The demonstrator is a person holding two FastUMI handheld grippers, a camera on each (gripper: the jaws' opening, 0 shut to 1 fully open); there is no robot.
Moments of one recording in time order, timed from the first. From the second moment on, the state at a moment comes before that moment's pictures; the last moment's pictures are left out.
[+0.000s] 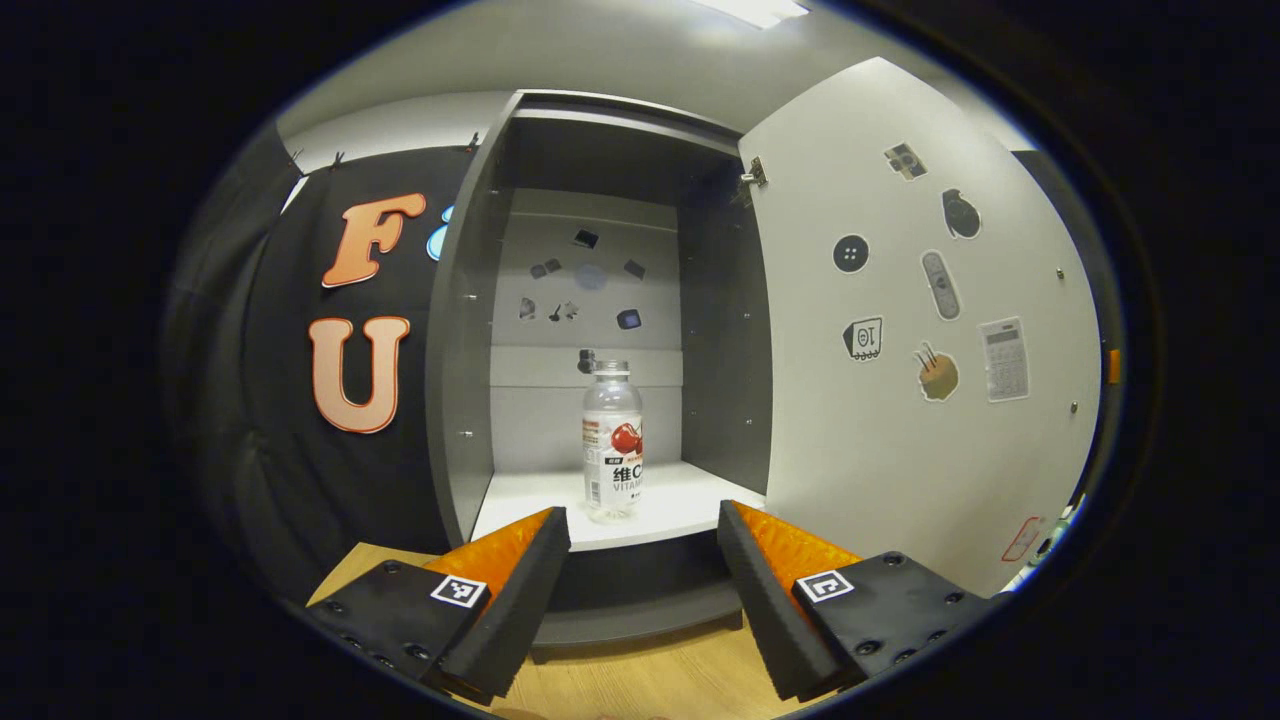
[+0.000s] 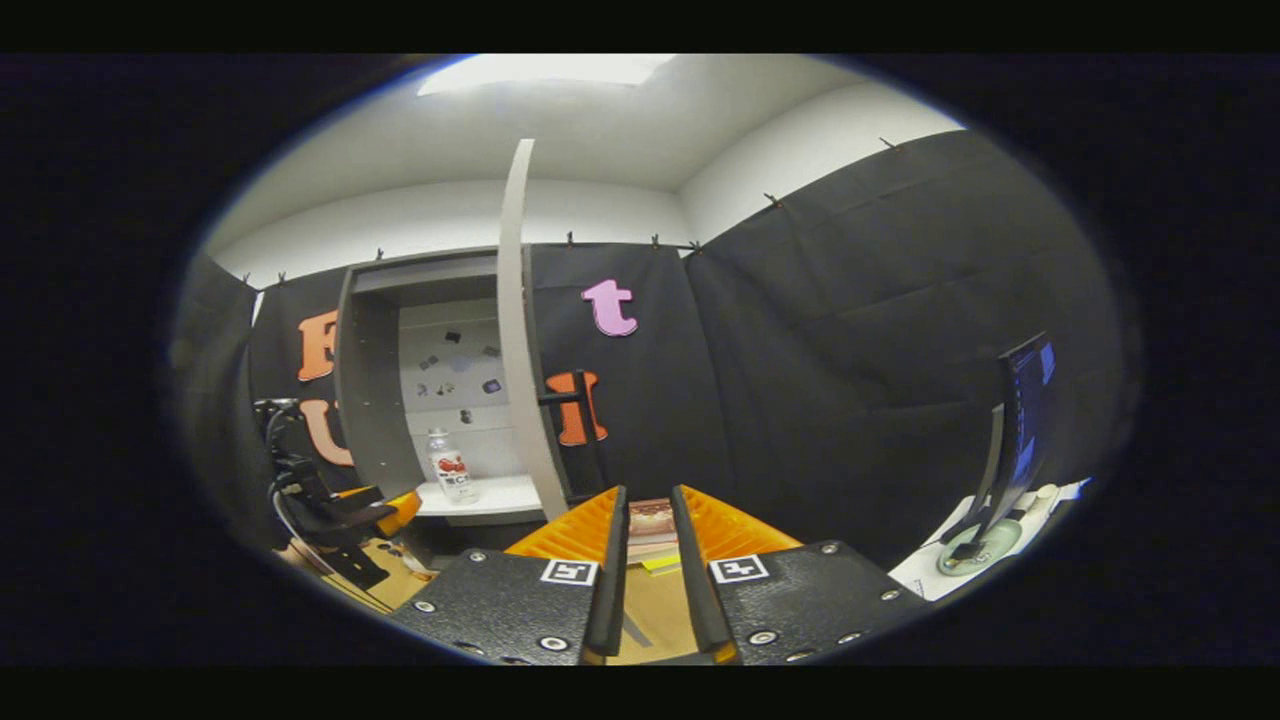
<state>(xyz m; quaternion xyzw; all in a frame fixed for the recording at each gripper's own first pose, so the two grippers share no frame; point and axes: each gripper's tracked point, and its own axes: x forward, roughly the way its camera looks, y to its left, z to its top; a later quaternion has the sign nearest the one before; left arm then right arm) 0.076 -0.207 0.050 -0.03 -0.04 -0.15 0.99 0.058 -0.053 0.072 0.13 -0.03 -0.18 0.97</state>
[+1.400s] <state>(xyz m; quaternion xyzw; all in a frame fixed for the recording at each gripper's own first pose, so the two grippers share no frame) 0.253 -0.232 0.050 -0.04 -0.04 -0.21 0.98 0.088 -0.022 0.063 0.02 0.02 -0.15 0.99</state>
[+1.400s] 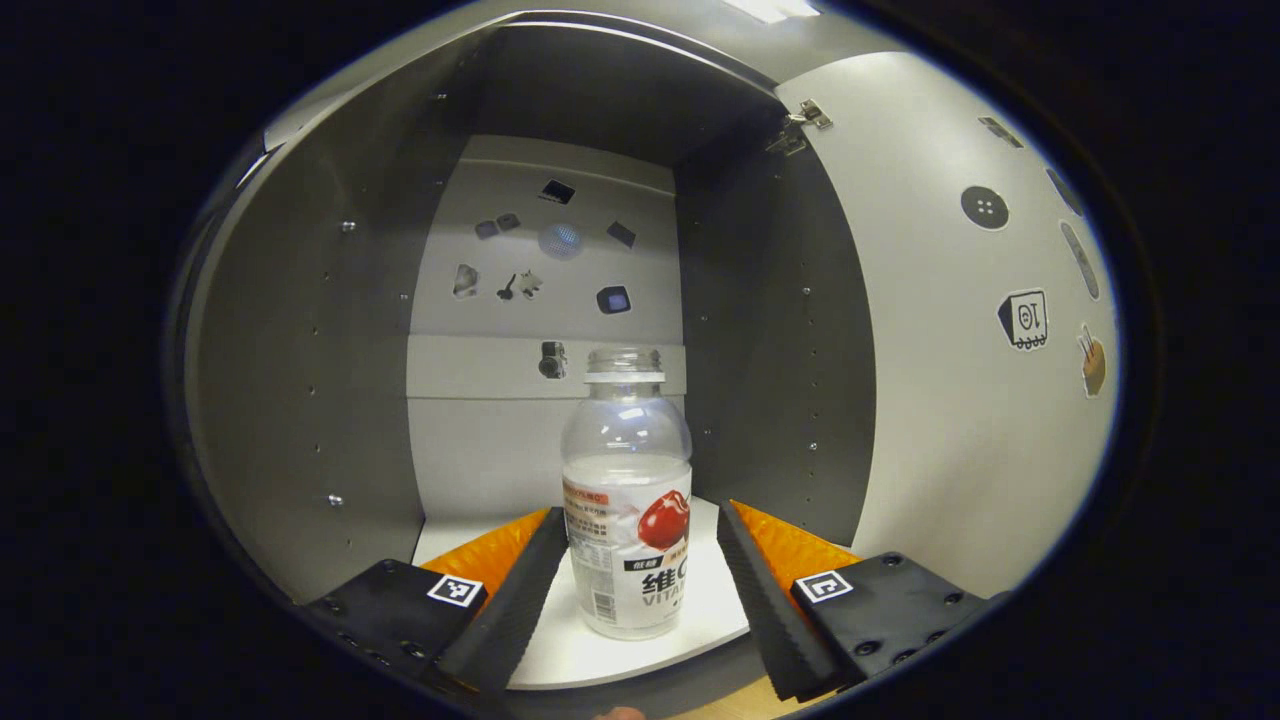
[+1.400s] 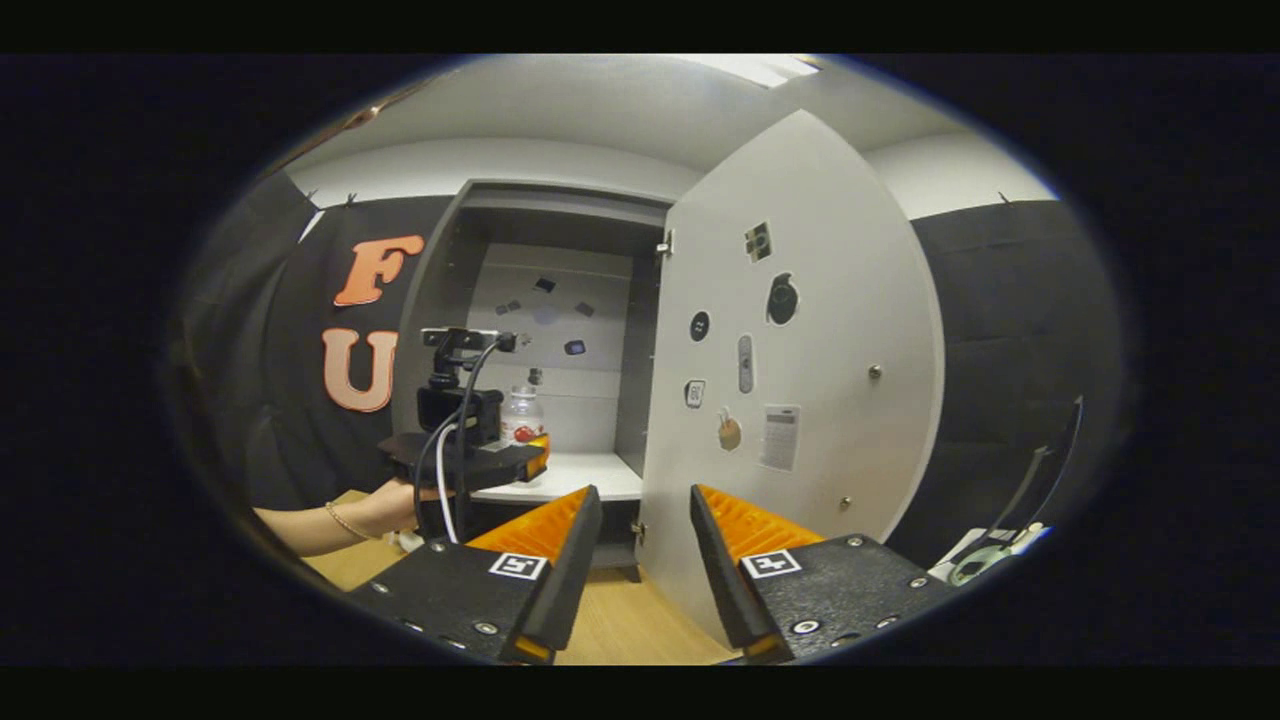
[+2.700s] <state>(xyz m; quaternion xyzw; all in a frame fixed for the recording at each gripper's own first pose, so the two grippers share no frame) 0.253 -0.234 0.045 -0.03 -0.07 -0.20 0.98 0.077 -0.021 0.053 0.06 0.04 -0.14 0.99</state>
